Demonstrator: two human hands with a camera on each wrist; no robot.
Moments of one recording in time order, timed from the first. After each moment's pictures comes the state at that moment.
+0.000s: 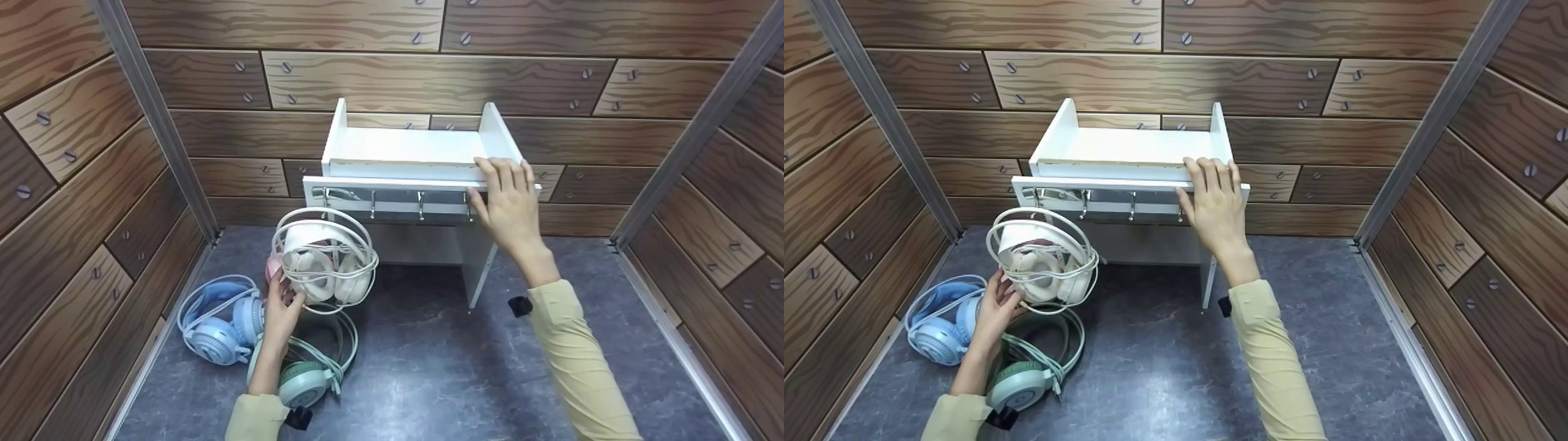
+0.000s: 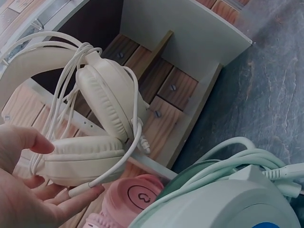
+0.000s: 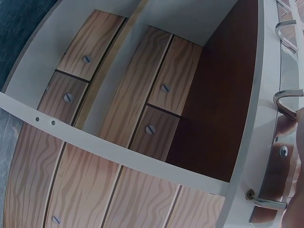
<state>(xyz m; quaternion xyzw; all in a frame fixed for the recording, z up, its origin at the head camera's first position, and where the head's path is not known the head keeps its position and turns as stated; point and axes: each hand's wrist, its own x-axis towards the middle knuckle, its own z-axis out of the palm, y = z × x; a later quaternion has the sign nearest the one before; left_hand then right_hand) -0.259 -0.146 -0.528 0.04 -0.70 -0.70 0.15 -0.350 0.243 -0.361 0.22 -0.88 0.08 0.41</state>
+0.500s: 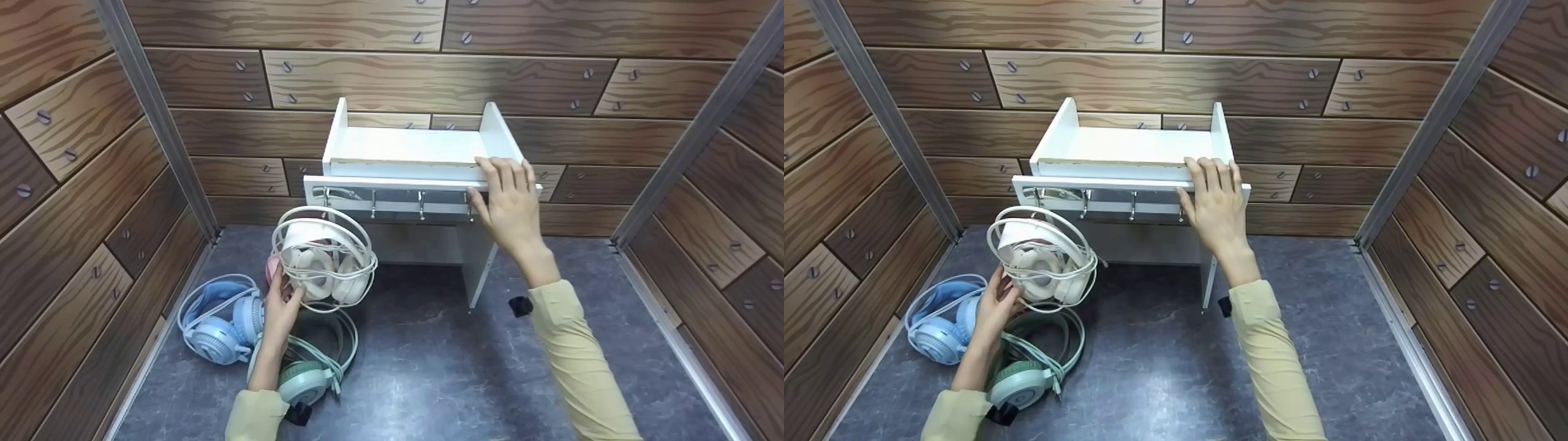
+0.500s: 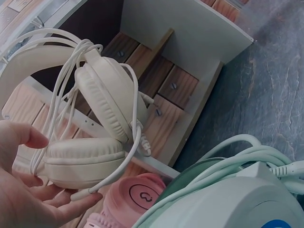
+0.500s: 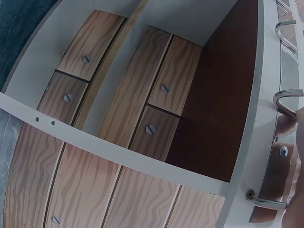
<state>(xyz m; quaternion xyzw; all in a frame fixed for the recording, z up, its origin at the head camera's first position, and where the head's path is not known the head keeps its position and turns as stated) -0.265 -0.148 -0.527 0.04 -0.70 -0.69 0.16 -0.351 0.242 -0.362 0.22 -0.88 0.08 0.41</state>
